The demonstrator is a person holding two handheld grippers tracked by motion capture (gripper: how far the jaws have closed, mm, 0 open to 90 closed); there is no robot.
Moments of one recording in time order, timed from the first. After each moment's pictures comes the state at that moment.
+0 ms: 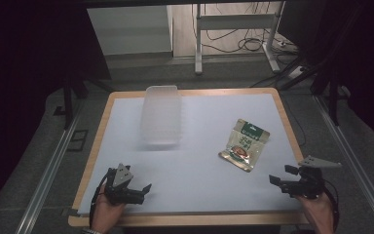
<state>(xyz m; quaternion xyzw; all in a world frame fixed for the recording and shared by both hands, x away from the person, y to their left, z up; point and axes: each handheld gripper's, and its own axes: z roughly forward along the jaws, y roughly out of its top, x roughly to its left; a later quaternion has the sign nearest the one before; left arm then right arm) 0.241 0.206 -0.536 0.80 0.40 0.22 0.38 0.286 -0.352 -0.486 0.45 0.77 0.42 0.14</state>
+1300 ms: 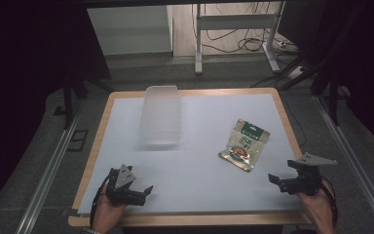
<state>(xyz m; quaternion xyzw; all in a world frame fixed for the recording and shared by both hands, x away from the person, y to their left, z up) 0.240 0.202 -0.537 0.81 0.38 0.23 0.38 0.300 -0.351 -0.495 0.42 0.79 0.41 0.16</state>
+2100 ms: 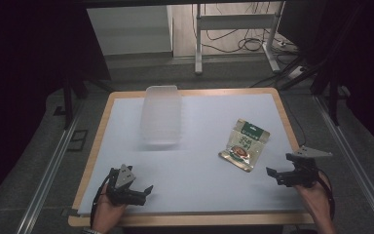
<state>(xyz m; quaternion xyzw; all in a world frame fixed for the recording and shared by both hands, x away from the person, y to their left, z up) 0.241 0.202 -0.537 0.81 0.39 0.23 0.38 0.320 -0.345 -0.490 0.41 0.80 0.40 0.18</state>
